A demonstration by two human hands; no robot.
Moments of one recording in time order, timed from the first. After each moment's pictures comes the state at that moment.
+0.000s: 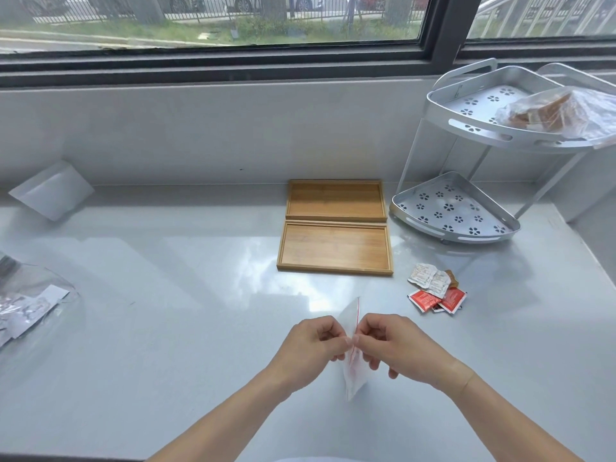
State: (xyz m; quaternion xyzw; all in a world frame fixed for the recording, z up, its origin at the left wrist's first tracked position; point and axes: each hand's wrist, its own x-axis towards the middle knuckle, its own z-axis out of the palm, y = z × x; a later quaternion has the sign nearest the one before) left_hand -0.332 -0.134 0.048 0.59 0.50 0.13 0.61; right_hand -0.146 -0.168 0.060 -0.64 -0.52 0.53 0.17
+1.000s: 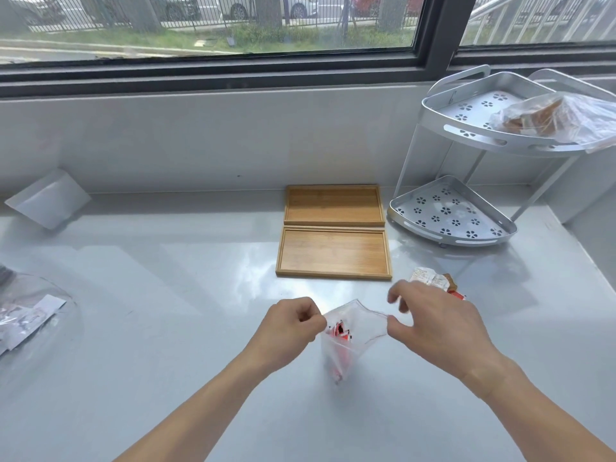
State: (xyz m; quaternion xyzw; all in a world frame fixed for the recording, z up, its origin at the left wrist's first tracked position) left_hand -0.349 -0.102 0.071 0.65 0.55 0.14 0.51; right_hand -0.121 -0.164 0.100 -0.74 -0.66 0.11 0.06
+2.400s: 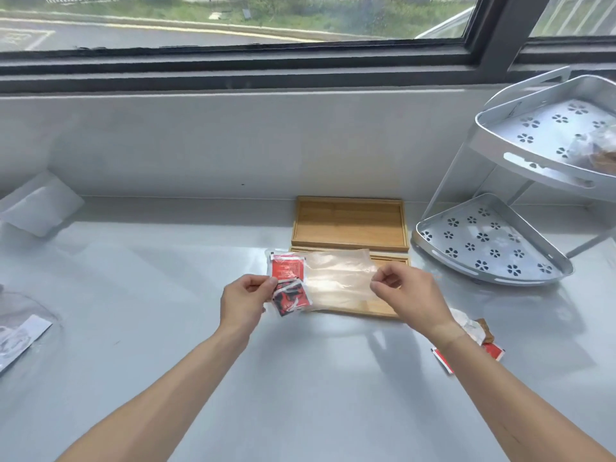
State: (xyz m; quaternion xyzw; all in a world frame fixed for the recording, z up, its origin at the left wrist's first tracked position) left_hand -0.374 0.051 -0.008 0.41 0.71 0.33 0.48; right_hand -0.101 0.001 0.030 -0.74 -0.53 0.33 0.26
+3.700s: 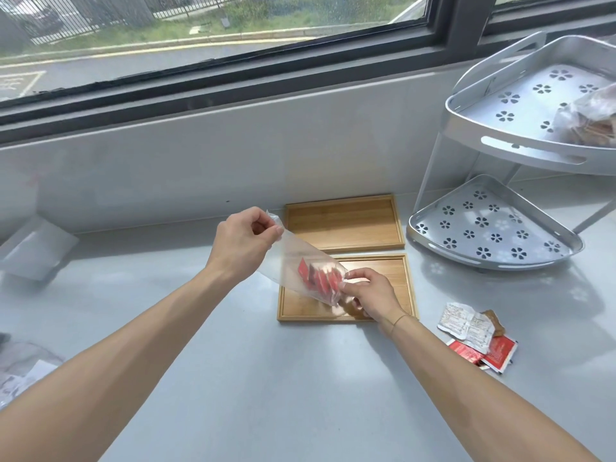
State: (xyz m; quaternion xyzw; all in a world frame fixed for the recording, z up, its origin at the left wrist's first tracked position) left_hand -0.322 0.131 0.100 0.69 0.62 0.22 0.29; right_hand -0.129 0.046 -0.051 -0.68 -0.21 0.58 0.40
